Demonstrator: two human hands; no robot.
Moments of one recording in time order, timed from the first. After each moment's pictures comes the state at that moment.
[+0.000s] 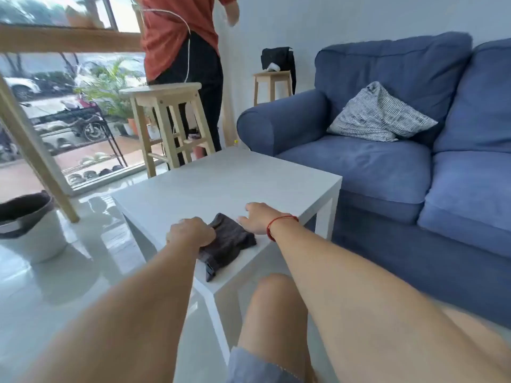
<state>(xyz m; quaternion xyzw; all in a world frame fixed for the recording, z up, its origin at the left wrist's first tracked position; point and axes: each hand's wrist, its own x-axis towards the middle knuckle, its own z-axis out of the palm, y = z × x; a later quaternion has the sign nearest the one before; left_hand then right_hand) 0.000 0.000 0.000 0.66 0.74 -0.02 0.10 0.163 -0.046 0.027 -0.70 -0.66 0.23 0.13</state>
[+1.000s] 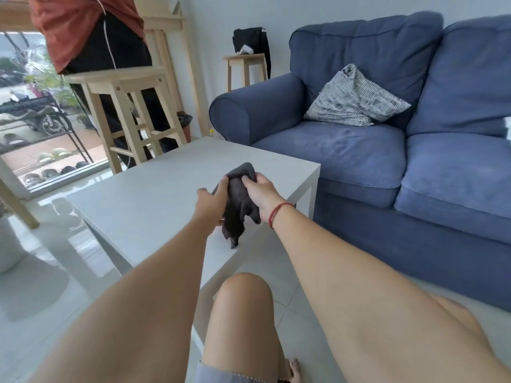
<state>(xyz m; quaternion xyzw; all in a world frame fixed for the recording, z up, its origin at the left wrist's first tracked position) 0.095 0.004 0.017 0.52 0.60 0.35 0.49 0.207 -0.018 0.020 -0.58 -0.36 0.46 0.57</state>
